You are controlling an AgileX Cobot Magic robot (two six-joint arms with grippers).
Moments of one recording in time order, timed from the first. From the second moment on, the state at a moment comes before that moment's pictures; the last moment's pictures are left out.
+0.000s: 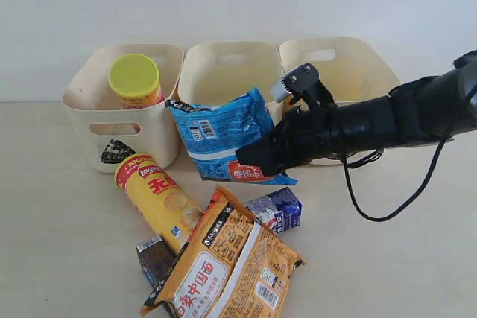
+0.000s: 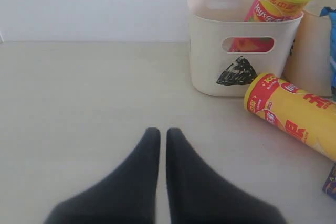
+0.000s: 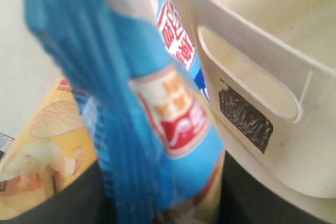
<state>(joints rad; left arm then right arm) 0.05 0.00 0.00 -0.07 0.30 0.09 0.32 1.97 -1.11 1.69 0.73 -2.02</state>
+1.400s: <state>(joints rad) 0.05 0.00 0.00 -0.07 0.30 0.09 0.31 1.64 -1.16 1.35 -0.20 -1.26</state>
